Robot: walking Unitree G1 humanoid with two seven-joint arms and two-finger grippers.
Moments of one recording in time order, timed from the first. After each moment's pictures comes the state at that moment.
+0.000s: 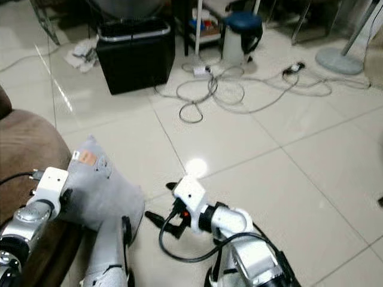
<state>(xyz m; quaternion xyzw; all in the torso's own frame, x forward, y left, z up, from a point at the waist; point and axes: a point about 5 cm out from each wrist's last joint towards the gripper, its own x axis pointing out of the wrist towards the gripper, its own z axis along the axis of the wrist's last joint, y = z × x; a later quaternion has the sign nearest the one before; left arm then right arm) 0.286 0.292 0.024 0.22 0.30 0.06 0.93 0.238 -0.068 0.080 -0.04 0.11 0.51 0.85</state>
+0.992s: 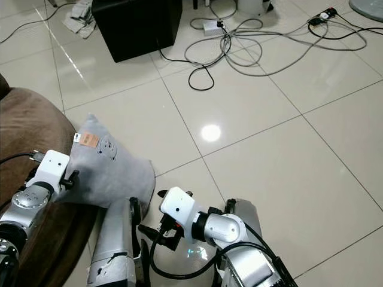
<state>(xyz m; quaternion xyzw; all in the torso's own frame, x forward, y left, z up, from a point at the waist) 0.309 0.288 0.051 0.25 0.23 0.04 0.94 0.224 -0.059 0.080 -0.12 0.11 0.53 0.83</state>
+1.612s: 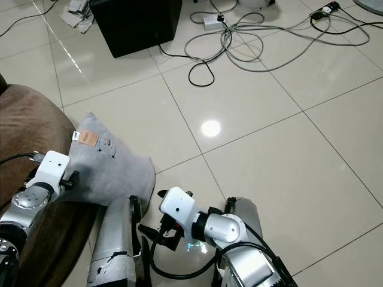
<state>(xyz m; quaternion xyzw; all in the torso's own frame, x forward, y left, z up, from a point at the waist) 0.309 0.288 0.051 0.25 0.23 0.03 0.94 0.224 -0.059 0.080 -0.12 0.11 0.53 0.83</state>
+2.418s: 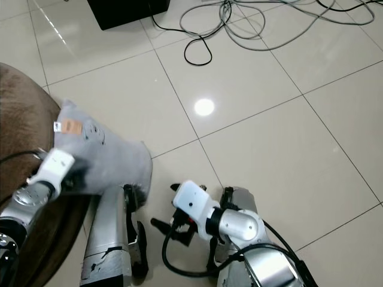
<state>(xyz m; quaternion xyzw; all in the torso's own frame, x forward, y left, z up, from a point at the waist) 0.318 0.285 0.061 0.24 0.21 0.02 0.95 0.224 -0.084 0.106 -0.15 0.10 0.50 0.84</state>
